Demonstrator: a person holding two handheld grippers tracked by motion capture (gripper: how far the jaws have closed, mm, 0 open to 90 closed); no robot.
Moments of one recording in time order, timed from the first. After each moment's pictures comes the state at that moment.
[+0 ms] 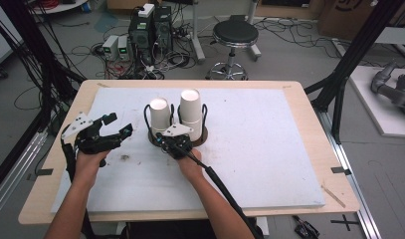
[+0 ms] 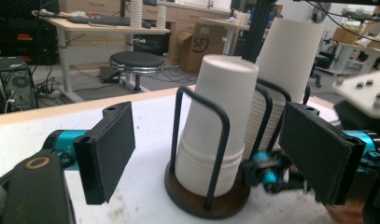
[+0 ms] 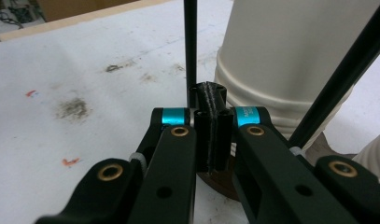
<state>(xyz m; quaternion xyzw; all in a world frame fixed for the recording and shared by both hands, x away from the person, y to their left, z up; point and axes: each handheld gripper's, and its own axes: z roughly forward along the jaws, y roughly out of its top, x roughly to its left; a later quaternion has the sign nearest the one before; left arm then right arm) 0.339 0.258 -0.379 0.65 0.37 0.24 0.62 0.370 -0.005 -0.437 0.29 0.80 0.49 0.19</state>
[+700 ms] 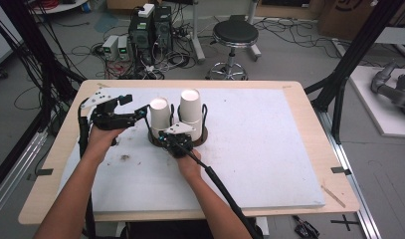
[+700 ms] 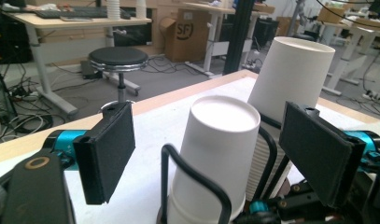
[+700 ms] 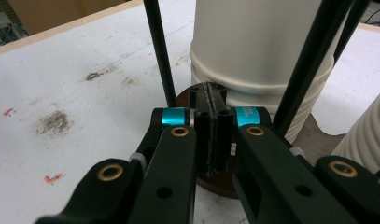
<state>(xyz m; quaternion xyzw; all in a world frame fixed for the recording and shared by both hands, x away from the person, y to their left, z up) 0.392 0.223 -0.346 0.69 0.33 0.22 0.60 0.375 -0.006 -0.443 0.35 0.78 0.49 0.18</state>
